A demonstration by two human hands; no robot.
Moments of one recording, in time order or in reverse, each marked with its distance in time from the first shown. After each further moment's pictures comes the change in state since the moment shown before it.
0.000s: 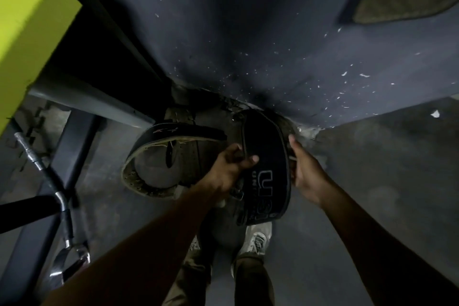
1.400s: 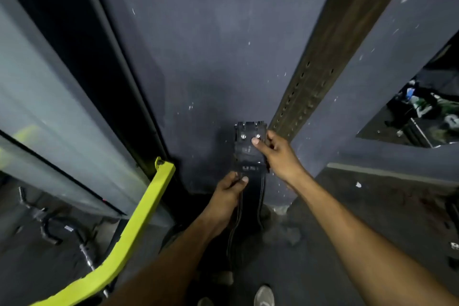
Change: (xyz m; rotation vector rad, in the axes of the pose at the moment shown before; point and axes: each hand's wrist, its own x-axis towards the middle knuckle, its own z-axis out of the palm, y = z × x) left_hand -0.366 0.220 0.078 0.139 -0.220 0.546; right_hand -0.448 -0.279 0.102 -0.253 0.133 -0.904
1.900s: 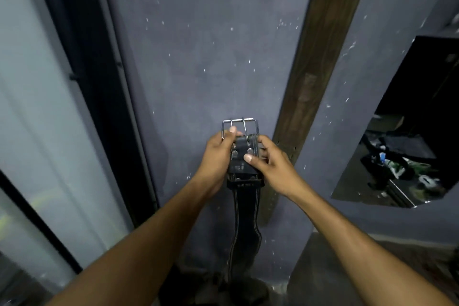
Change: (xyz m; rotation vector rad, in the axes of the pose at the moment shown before) left_hand -0.014 0.263 0.065 0.060 0.013 0.499; right_hand -0.017 -0.160 -0.044 -0.135 -0.005 -0.473
